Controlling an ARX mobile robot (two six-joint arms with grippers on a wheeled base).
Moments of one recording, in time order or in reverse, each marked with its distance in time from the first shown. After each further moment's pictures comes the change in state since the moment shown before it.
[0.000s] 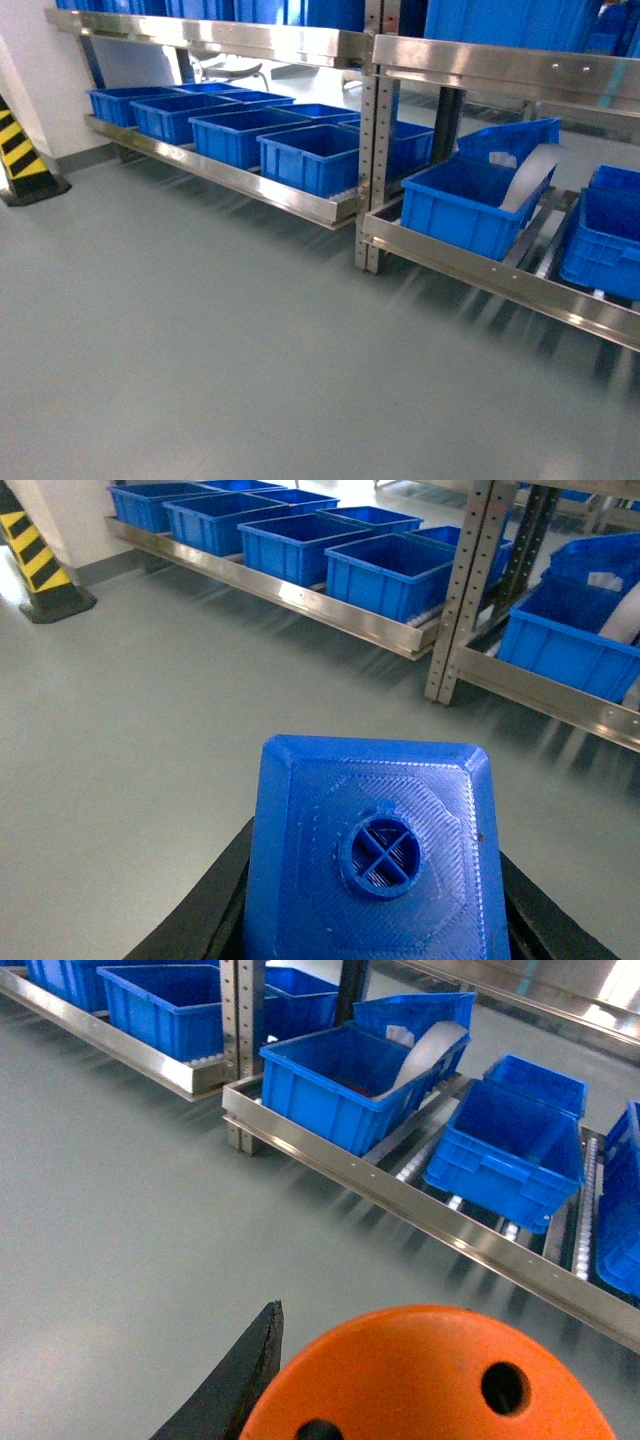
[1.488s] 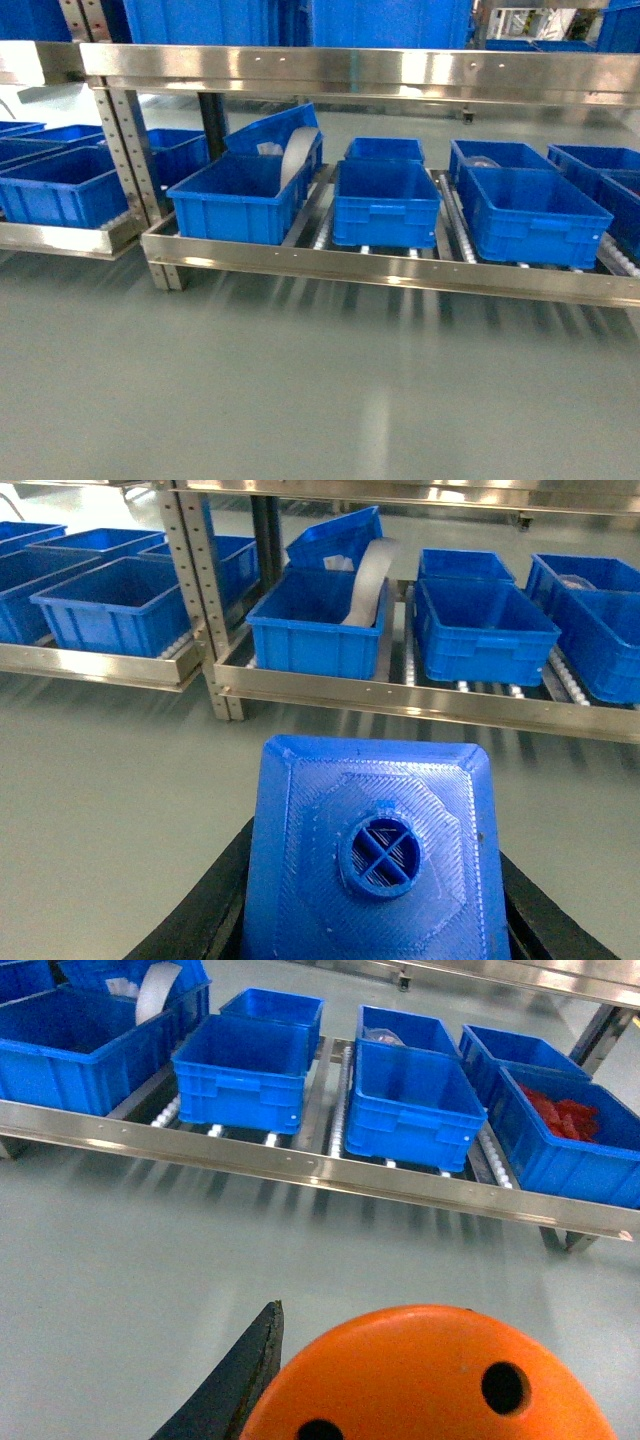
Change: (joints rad) left arm -0.001 0.000 0.000 0.000 0.000 0.000; right arm 0.000 0.000 0.000 0.000 0.000 0.000
